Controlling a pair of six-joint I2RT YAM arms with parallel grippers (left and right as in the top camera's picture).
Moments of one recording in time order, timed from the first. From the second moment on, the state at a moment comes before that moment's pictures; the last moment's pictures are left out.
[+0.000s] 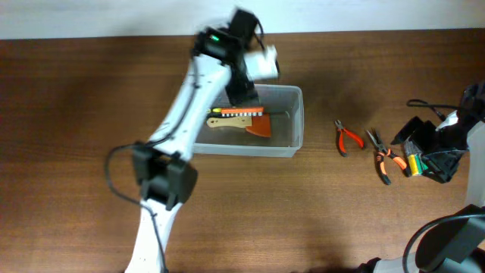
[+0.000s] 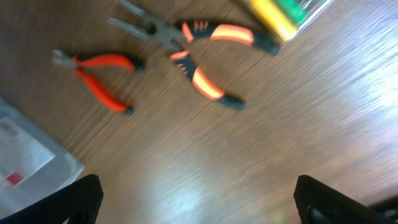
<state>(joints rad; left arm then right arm) -0.42 2.37 2.58 -1.31 -0.01 0.82 -0.50 1.66 1.44 -1.29 -0.18 0.32</state>
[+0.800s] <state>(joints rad) 0.51 2.23 2.66 -1.58 -0.05 0.01 -0.07 1.84 1.44 -1.04 -0.15 -0.06</state>
